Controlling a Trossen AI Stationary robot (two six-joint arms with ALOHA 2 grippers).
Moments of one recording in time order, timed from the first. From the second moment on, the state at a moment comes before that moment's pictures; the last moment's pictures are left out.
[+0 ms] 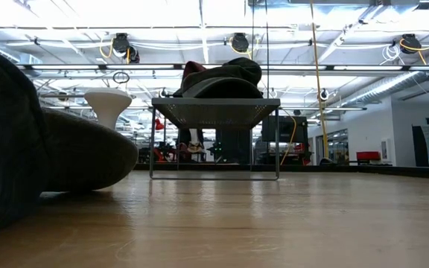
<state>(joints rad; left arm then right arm) 0.07 1.60 1.92 -0.16 0.19 -0.82 0.23 0.87 0.66 0.91 0.33 0.77</state>
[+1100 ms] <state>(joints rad) 0.28 1.47 1.92 -0.48 0.77 -0.90 0.28 0.74 0.66 0.34 0.23 0.57</state>
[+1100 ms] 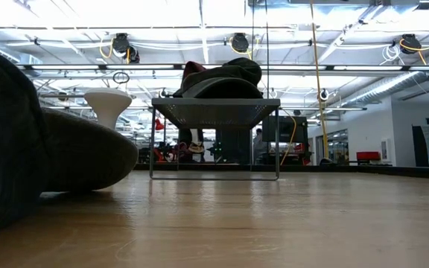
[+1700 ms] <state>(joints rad) 0.39 1.46 1.92 -0.91 0.84 -0.76 0.28 0.75 0.66 0.57 0.48 0.07</state>
